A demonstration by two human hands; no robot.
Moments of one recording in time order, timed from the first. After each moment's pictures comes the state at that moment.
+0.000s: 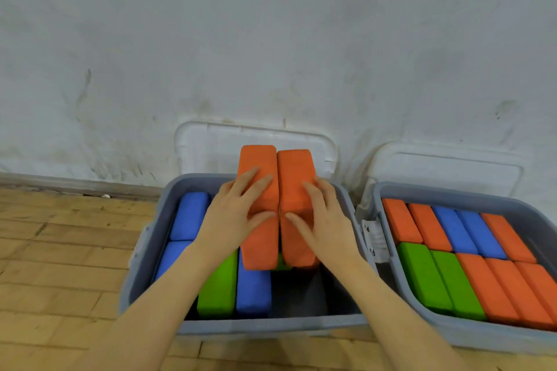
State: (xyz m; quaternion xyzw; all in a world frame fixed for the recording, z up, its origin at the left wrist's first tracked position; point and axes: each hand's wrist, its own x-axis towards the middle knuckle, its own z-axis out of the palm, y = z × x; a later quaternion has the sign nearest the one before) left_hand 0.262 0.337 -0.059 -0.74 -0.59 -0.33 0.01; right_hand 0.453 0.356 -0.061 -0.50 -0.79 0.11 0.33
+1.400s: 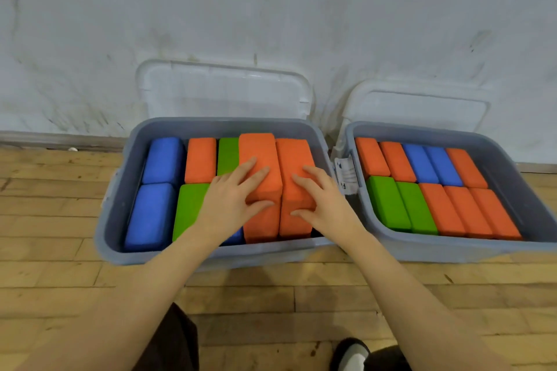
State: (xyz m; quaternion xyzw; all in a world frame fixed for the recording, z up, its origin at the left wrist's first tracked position) left_hand 0.314 0.294 -0.128 -0.78 -0.55 -0.30 0.00; right_hand 0.534 0.314 -0.119 -0.49 -0.83 0.17 0.19
